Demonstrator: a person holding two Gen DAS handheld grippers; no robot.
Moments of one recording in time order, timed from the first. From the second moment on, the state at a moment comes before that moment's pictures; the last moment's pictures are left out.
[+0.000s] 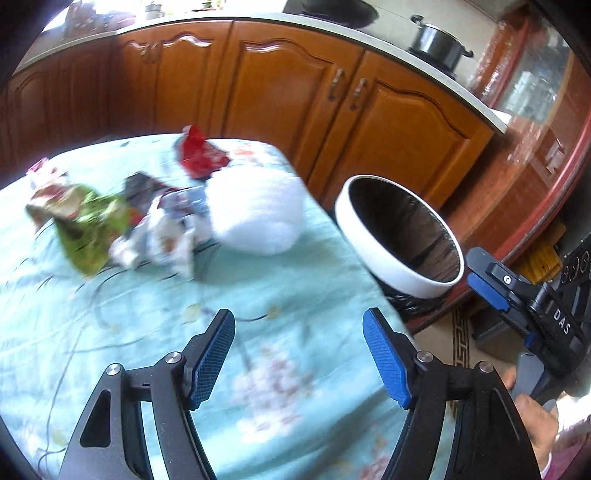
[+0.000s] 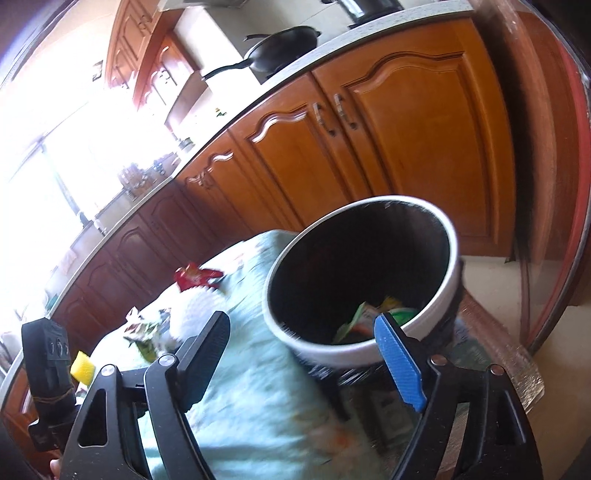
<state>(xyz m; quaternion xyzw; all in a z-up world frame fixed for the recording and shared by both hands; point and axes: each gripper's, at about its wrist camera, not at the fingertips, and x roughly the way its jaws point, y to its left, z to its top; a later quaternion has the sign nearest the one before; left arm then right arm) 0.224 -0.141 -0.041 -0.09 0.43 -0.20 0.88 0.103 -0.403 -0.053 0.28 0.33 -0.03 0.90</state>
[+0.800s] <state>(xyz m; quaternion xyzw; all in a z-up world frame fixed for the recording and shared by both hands) 0.202 -0.046 -0.042 -0.13 0.44 -0.14 0.88 0.137 -0.298 -0.058 0.22 0.39 0.06 0.89</state>
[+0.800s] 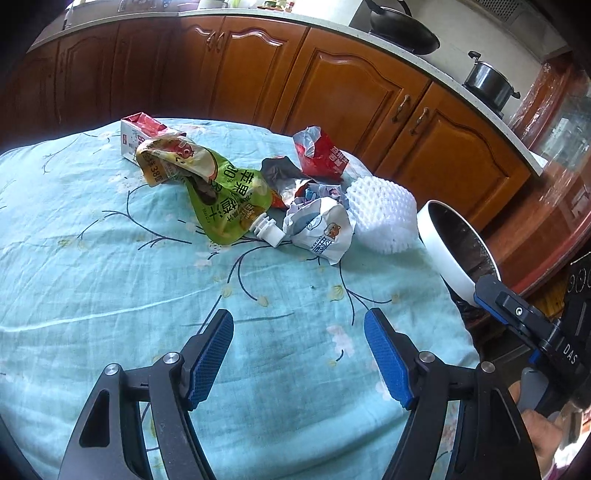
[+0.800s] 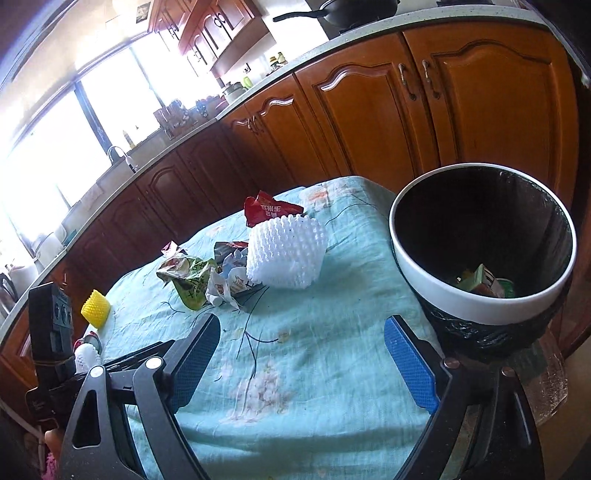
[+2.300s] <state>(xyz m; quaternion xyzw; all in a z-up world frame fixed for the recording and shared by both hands) 0.262 -0.096 -0.048 -0.08 0.43 -0.18 0.88 0.175 -0.333 -0.069 0.26 0.40 0.06 0.88</state>
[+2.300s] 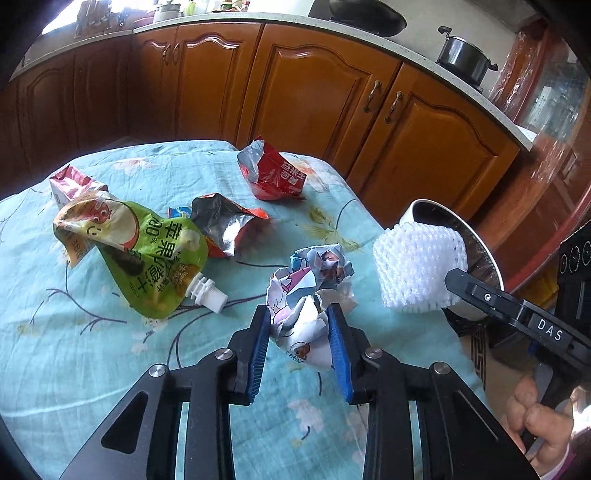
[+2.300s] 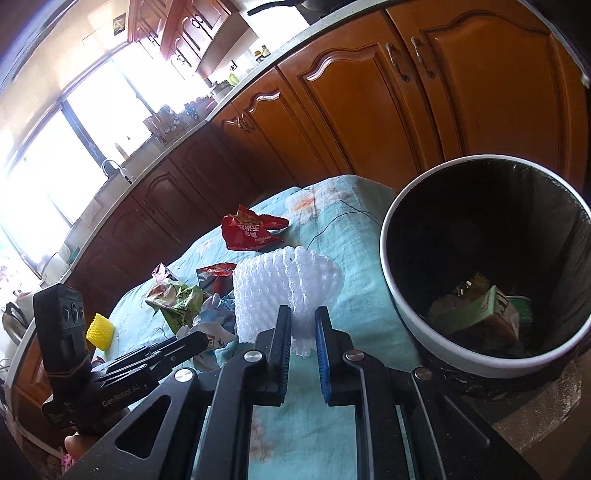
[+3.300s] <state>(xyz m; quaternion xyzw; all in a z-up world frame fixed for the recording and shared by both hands) 0.219 -0.178 -0.005 -0.03 0.39 -0.27 0.88 0.091 -0.402 -0.049 0.25 0.36 -0.04 0.90</state>
